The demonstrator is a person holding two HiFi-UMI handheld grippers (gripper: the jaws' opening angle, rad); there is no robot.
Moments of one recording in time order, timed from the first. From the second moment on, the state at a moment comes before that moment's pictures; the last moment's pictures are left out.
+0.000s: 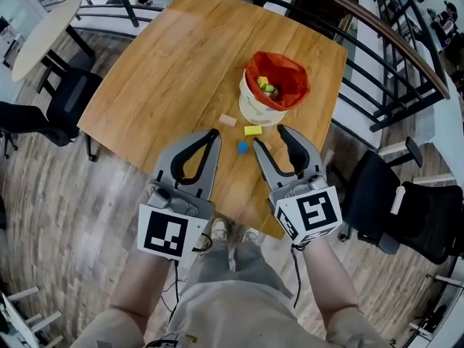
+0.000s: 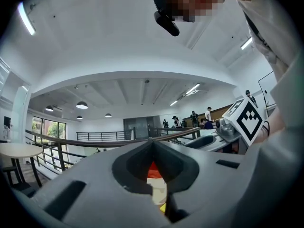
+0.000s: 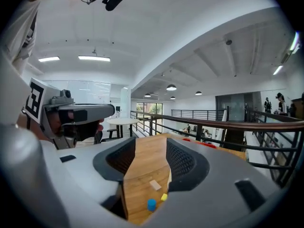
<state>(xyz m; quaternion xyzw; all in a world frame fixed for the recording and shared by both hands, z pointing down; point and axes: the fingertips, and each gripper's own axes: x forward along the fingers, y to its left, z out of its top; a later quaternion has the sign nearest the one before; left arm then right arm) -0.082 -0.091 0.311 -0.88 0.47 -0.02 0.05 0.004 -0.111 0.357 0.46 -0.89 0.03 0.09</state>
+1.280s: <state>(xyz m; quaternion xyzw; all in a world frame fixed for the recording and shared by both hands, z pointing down) -0.067 -0.165 0.591 -0.89 0.44 -0.12 -0.10 -0.012 -0.169 0.666 0.42 -0.84 0.20 0.26</state>
